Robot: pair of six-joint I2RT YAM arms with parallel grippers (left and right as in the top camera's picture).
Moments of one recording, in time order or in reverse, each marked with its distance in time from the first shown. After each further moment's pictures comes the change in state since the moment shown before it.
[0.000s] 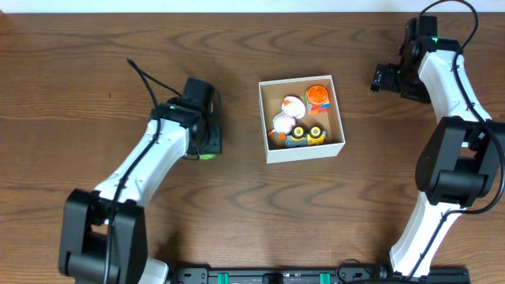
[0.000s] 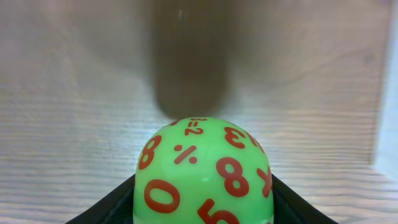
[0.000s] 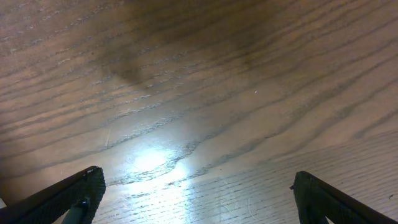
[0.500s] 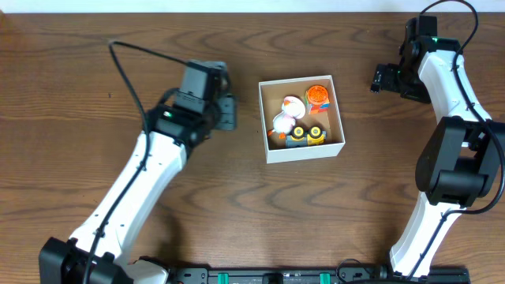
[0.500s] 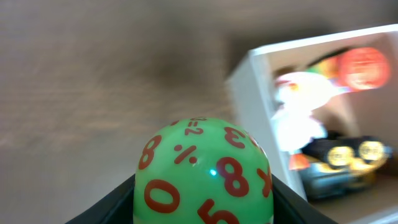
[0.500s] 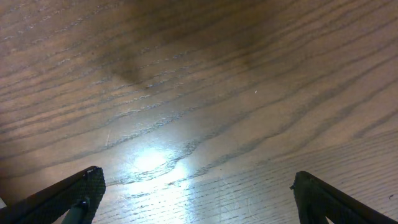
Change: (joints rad) left arm -0.117 -0.164 0.094 0.177 -0.008 0.020; right arm 0.000 0.000 0.000 0.000 0.000 0.000
